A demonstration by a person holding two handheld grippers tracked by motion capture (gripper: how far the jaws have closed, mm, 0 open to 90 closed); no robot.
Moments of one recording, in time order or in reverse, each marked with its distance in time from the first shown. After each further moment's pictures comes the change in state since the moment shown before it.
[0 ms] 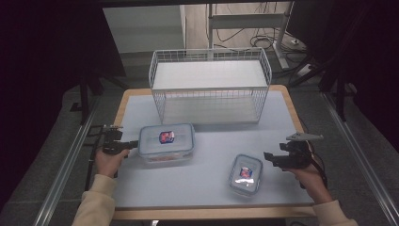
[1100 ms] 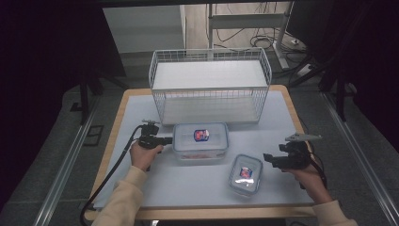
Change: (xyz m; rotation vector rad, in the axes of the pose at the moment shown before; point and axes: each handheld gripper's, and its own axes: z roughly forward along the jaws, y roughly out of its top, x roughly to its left) left arm -0.087 0.023 0.065 0.054 -0.132 0.108; right arm 0.000 -0.002 0.003 0.018 0.004 -0.005
